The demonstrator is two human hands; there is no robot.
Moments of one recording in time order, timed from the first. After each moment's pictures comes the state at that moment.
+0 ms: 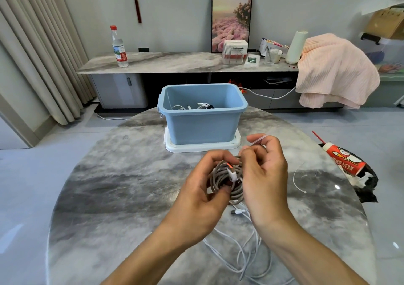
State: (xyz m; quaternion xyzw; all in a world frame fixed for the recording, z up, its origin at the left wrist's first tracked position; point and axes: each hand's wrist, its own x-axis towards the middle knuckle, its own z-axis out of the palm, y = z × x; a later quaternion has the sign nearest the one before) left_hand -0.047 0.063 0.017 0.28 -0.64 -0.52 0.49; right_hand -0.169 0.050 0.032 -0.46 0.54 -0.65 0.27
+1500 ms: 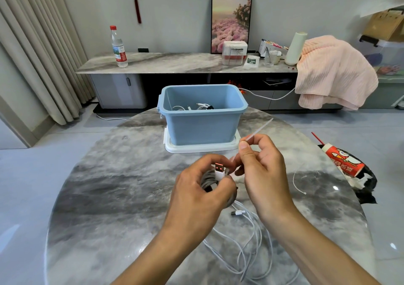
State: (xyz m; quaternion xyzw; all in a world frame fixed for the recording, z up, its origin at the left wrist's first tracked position) left_hand -0.051 0.067 0.035 0.43 -0.62 -0.42 0.50; right_hand -0.178 0.042 0.034 -0.51 0.53 -0.60 0.32
